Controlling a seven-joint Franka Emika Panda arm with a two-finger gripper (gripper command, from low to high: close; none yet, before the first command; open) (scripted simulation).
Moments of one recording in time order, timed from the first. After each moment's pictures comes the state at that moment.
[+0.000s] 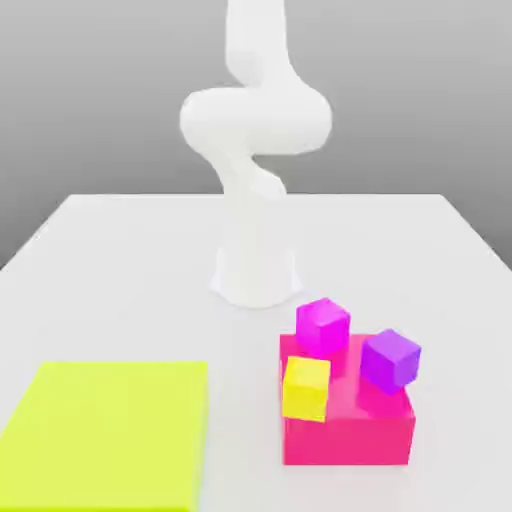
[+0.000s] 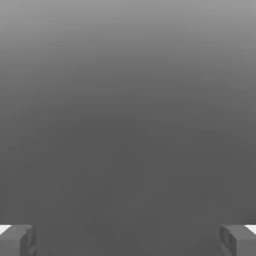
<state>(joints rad) 0.01 -0.71 0.02 -2.27 0.00 2.31 0.81</state>
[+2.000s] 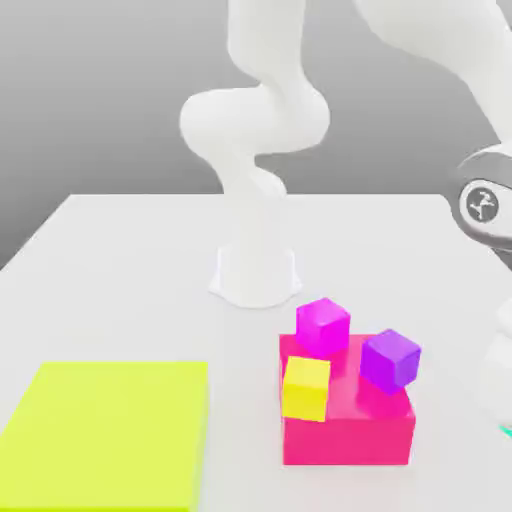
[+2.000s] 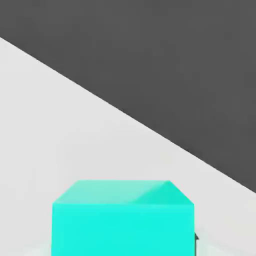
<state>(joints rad) 0.22 0.23 0.30 -2.22 -0.18 2.43 0.80</state>
